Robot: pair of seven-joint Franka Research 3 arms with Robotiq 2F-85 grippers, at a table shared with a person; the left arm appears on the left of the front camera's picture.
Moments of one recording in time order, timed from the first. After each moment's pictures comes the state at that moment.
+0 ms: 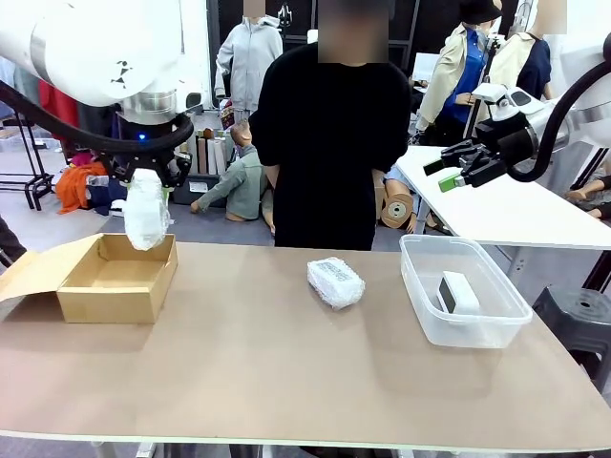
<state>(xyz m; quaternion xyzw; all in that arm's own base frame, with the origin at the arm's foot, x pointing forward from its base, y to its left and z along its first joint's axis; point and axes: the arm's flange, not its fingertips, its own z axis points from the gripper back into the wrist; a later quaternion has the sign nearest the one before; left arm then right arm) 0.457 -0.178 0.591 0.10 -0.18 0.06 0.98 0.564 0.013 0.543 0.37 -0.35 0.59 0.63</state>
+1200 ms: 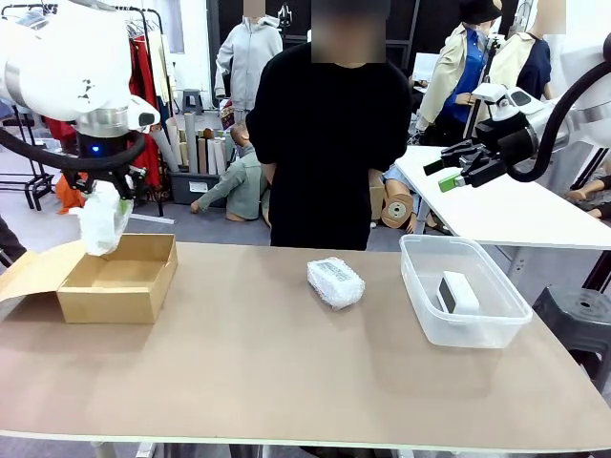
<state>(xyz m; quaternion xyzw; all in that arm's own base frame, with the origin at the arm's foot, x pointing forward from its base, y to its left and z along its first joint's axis) 0.524 -0.072 0.545 0.10 -0.12 0.03 0.99 0.564 0.013 0.543 0.37 -0.35 0.59 0.63</state>
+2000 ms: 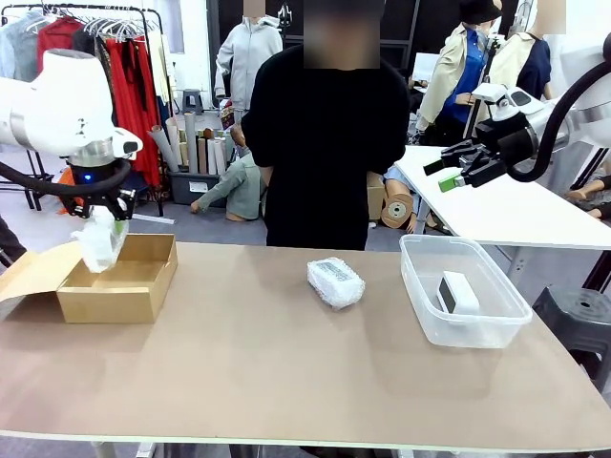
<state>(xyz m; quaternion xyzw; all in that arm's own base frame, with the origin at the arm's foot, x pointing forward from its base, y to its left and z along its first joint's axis) 0.580 -0.023 0.473 0.05 -0.10 0.04 0.99 0.564 0.013 0.543 0.37 -0.35 0.59 0.63</state>
